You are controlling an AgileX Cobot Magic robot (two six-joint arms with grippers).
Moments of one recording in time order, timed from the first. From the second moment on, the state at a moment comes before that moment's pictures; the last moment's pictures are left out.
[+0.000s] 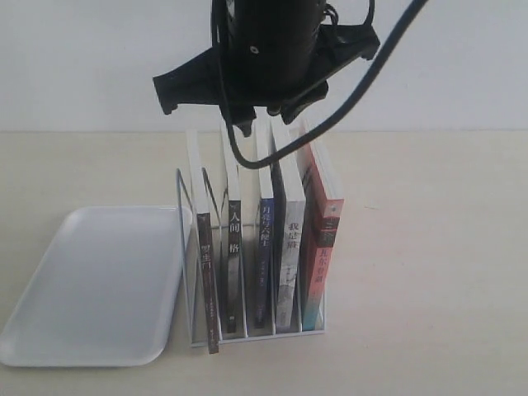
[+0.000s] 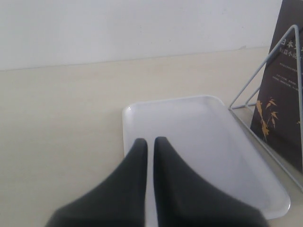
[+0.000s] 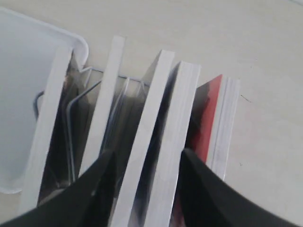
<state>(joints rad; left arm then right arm) -0.10 0.00 0.00 -0.05 0.32 0.08 0.94 1.76 -1.75 -0.42 1.22 0.61</state>
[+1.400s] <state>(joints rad) -0.10 0.00 0.00 -0.05 0.32 0.08 0.85 1.76 -1.74 -0.29 1.22 0.59</state>
